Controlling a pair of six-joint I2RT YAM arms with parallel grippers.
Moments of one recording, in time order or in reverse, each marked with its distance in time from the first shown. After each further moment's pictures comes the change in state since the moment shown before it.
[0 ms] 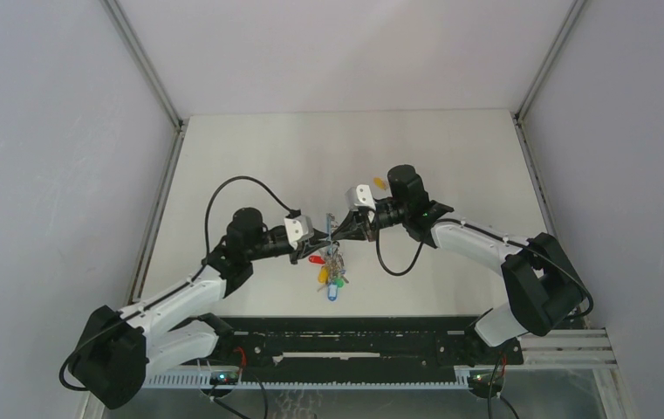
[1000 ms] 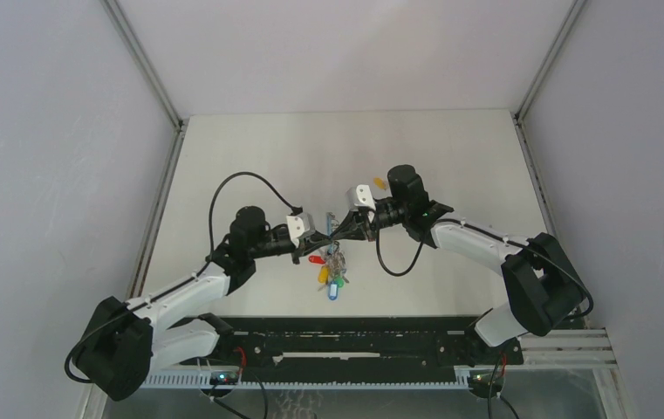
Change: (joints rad) left arm 0.006 0.060 0.000 0.050 0.029 -0.049; right arm 0.005 0.000 0.000 0.006 -0.001 0.000
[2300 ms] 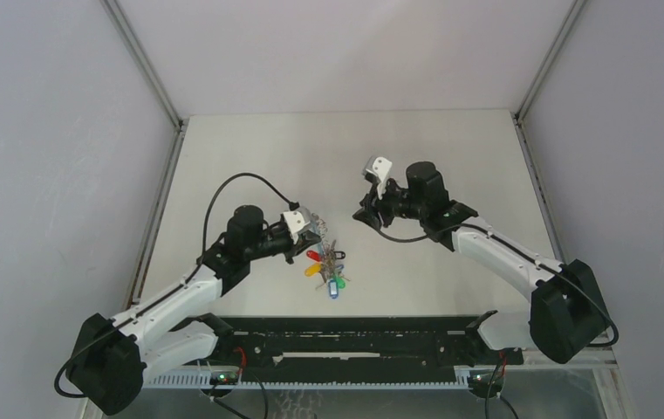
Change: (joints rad) left arm 0.000 -0.093 0.045 -0.258 -0.179 0.002; right arm -0.055 -0.173 -0.002 -0.203 0.550 0.273
